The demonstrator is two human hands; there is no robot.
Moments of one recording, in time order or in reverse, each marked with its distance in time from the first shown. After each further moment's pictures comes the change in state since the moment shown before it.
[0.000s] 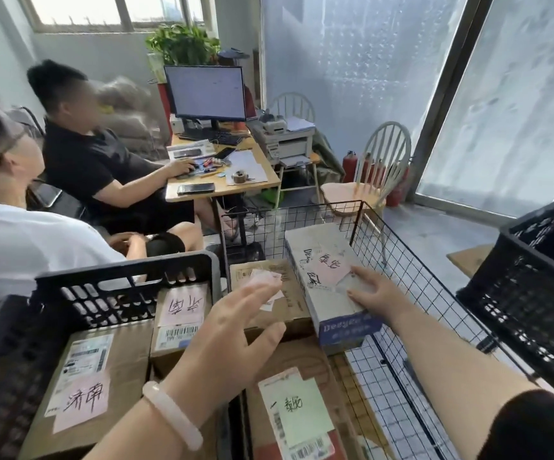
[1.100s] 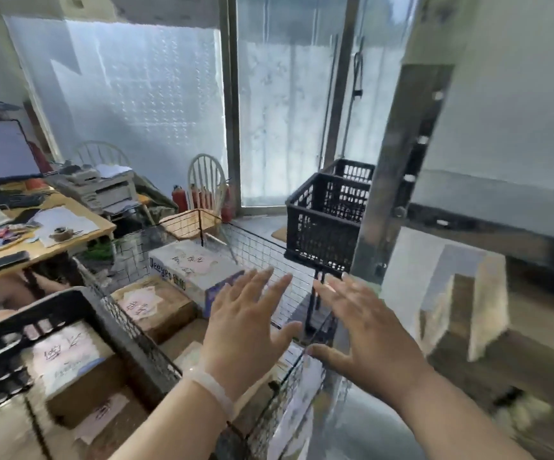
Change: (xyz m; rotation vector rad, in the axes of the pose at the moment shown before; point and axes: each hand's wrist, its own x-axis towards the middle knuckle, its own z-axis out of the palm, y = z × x) left_hand -0.088 0.104 0.038 0.226 -0.109 0.627; right_hand -0.390 -0.030 0.019 -0.726 0.567 -0.064
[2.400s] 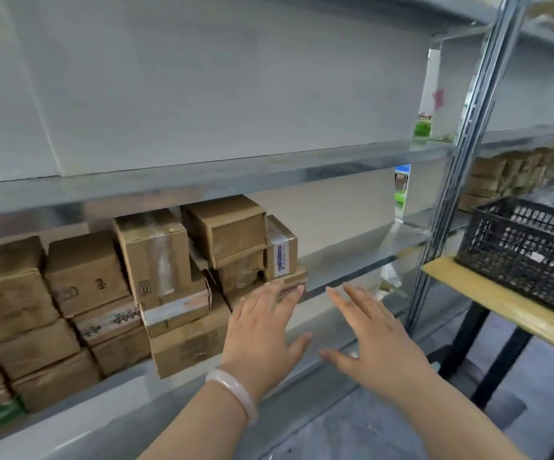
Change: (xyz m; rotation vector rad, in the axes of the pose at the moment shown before) left_hand -0.316 0.737 0.085 -0.394 -0.220 1.070; right_hand -0.778 0.167 -0.255 -0.295 0.251 1.168
